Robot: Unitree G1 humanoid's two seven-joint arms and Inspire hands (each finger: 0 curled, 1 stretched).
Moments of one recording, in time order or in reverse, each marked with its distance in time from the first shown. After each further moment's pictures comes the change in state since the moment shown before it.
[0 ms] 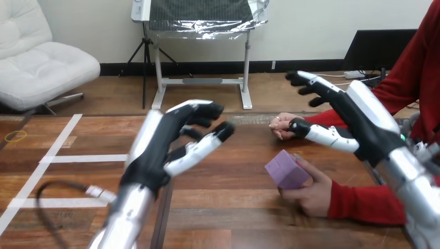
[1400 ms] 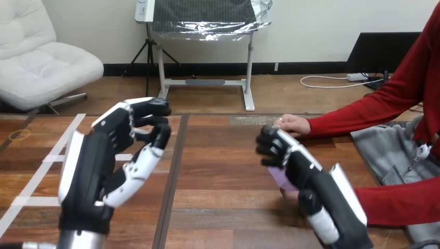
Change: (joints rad) left arm 0.321 -0.028 0.156 -0.223 -0.235 -0.291 -0.003; right arm 0.479 0.333 0.043 -0.179 0.333 -0.242 0.169
